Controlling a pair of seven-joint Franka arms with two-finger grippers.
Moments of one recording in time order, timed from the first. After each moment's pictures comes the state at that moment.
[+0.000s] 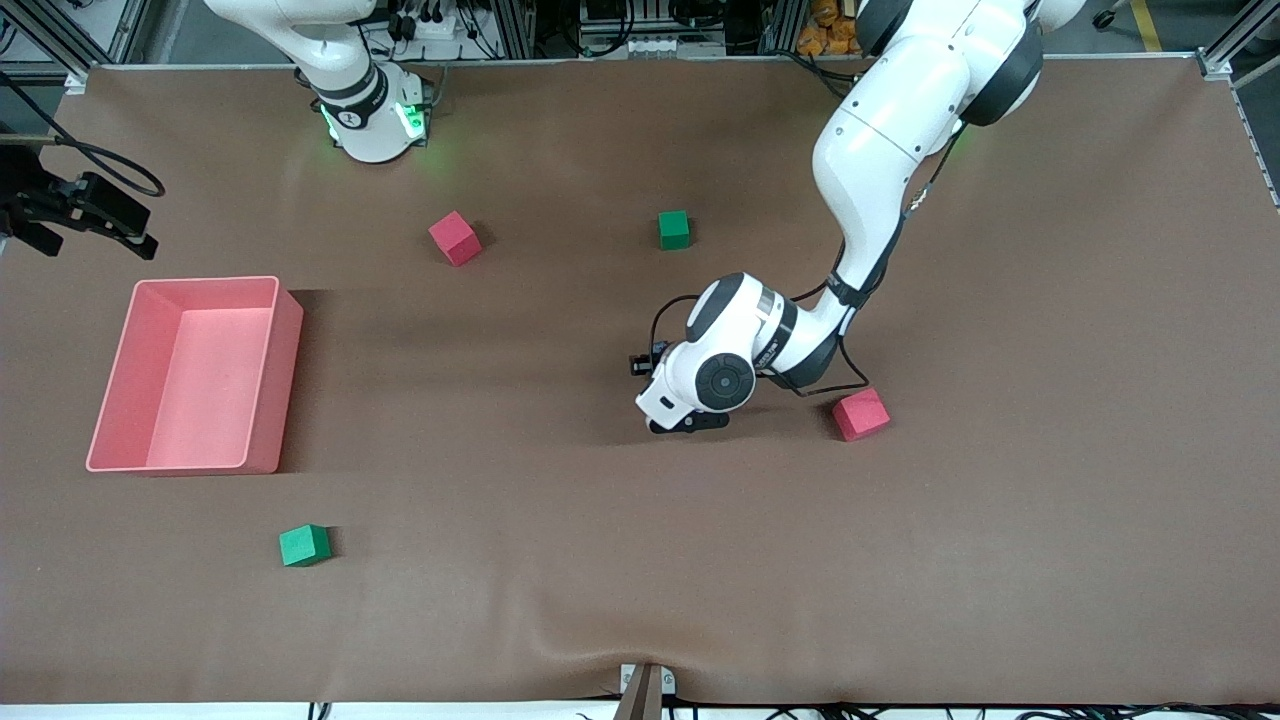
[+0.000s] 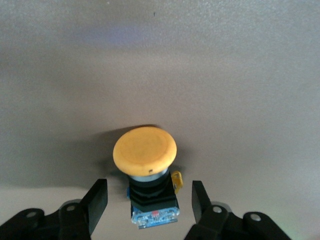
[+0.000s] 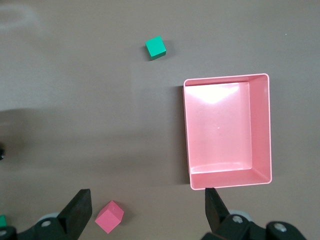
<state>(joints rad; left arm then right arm) -0.53 0.95 -0.20 -1.29 -0.27 2.01 -0.61 0.00 -0.03 0.03 -1.49 -0.01 1.51 0.07</state>
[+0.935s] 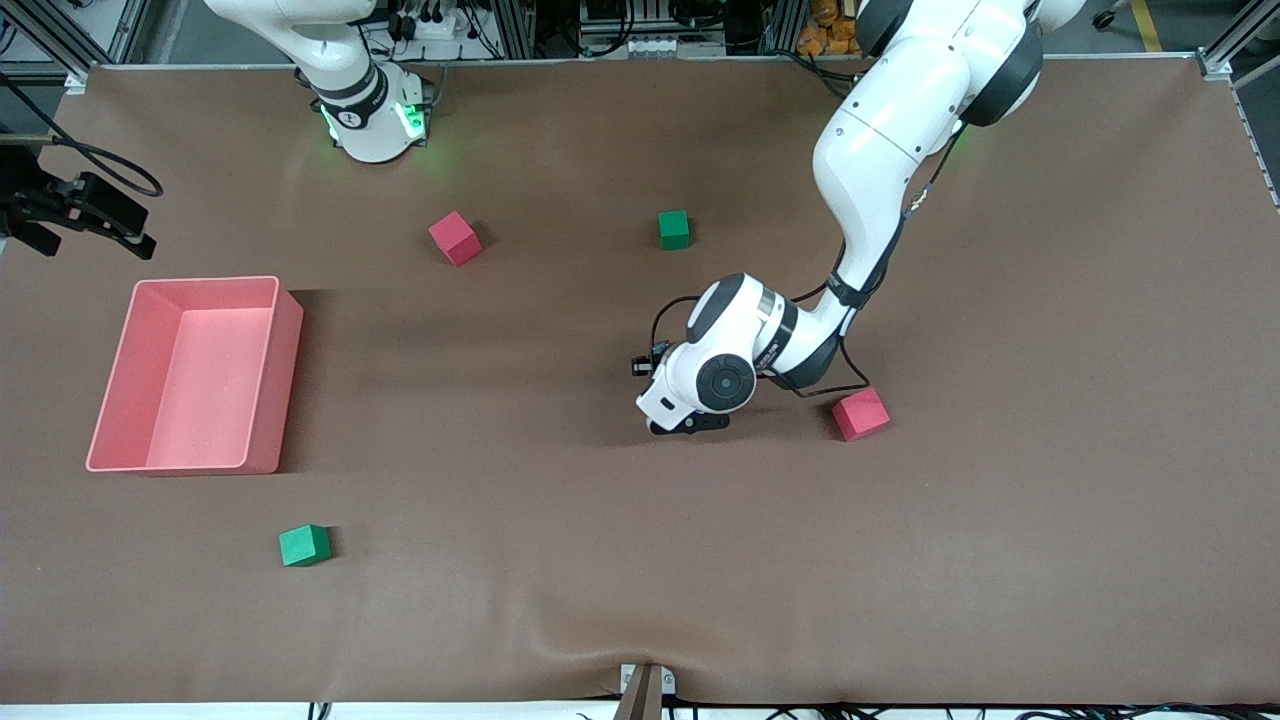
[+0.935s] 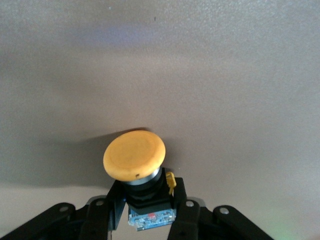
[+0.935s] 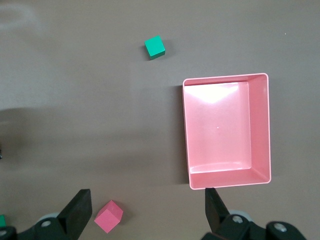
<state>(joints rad) -0.53 0.95 -0.20 -1.29 -0.27 2.01 -0.61 0.00 -0.03 0.03 -1.49 -0.01 1.50 0.07</state>
